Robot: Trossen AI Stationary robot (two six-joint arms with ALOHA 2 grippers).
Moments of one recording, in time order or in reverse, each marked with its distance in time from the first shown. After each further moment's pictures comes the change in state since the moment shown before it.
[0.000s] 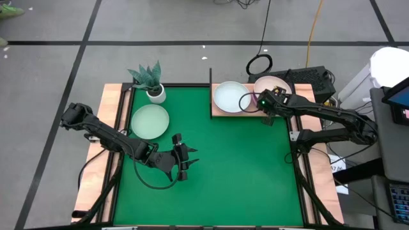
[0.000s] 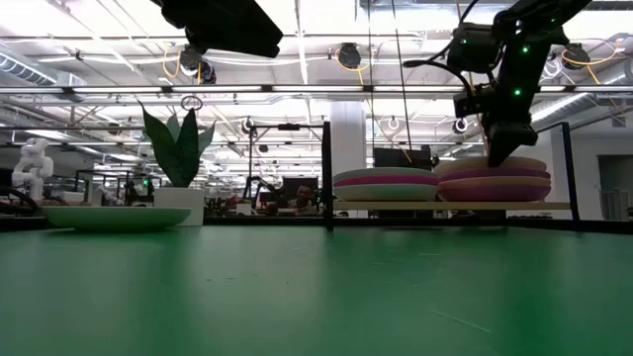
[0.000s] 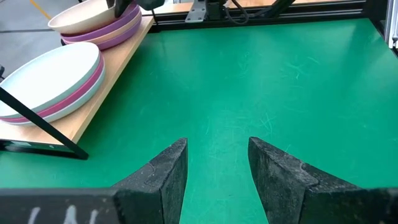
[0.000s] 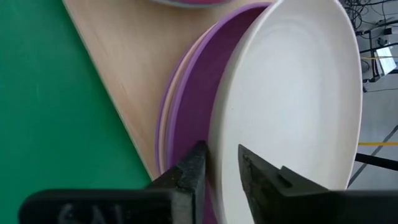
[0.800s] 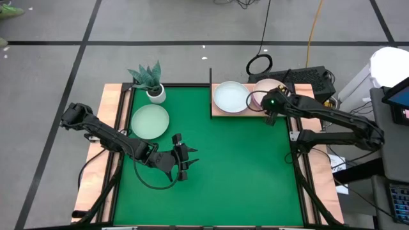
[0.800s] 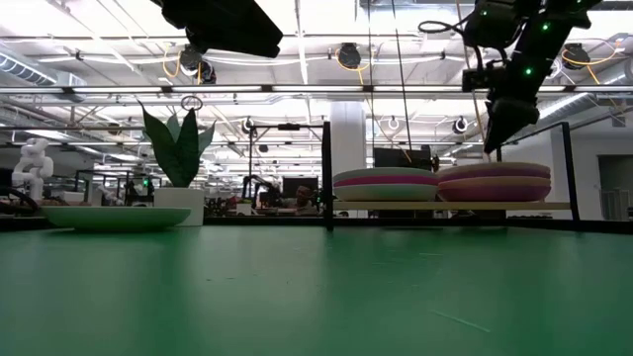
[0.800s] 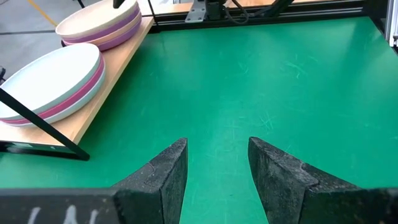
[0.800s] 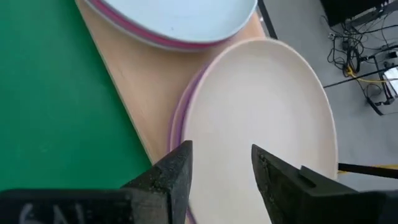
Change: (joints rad) left arm 0.001 0.000 0.000 0.000 0.000 0.009; right arm 0.015 -0.152 0.000 0.007 -0.083 0.011
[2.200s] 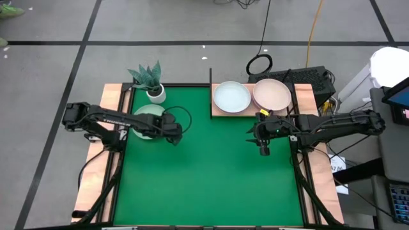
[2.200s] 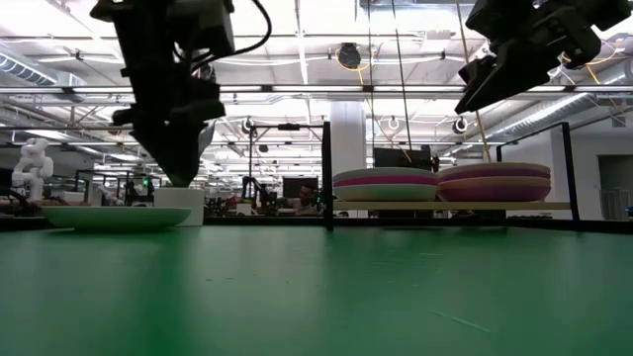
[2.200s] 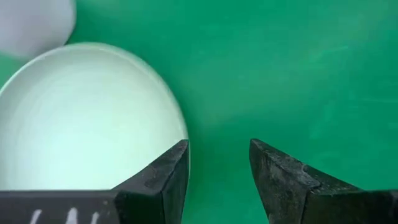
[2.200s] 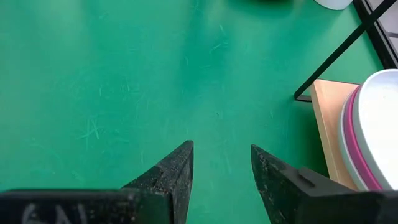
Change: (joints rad) left arm 0.432 0.000 0.000 -0.809 0.164 -0.699; right arm 0.528 -0.082 -0.134 0.380 -0.339 0.150
